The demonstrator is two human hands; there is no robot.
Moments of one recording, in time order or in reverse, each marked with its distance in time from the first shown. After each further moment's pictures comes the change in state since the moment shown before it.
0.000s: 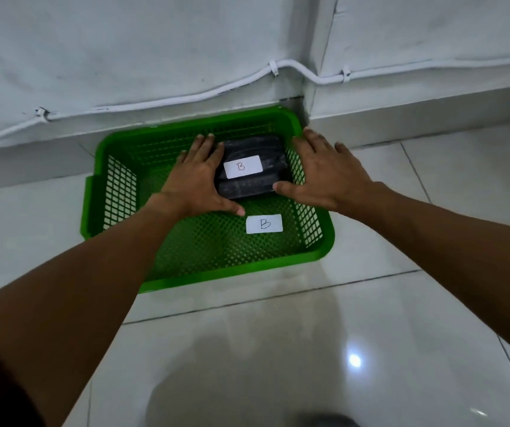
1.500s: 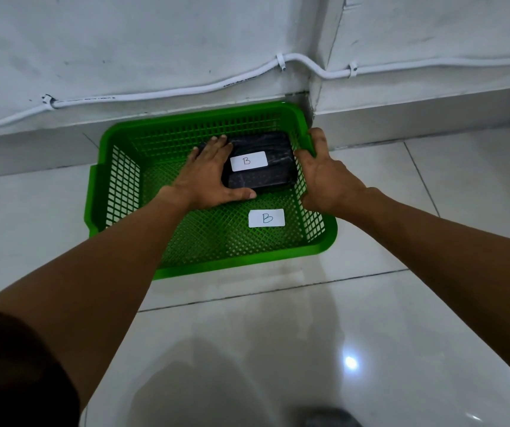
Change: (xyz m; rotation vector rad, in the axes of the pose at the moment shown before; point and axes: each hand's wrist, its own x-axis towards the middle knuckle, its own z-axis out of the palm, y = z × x) left_hand 0.006 -0.002 0.017 -0.132 0.027 0.022; right_hand -0.002 -0.003 0.017 0.099 -0.042 0.048
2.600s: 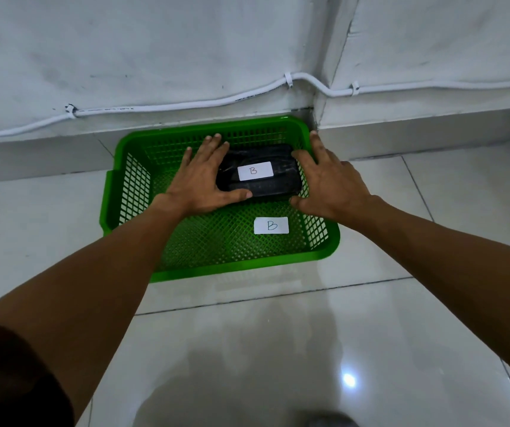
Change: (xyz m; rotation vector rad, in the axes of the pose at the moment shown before) left_hand -0.020 -0.008 -0.017 0.011 0.119 -0.006; right_hand -0.006 -0.010 -0.009 -0.124 0.094 -0.056
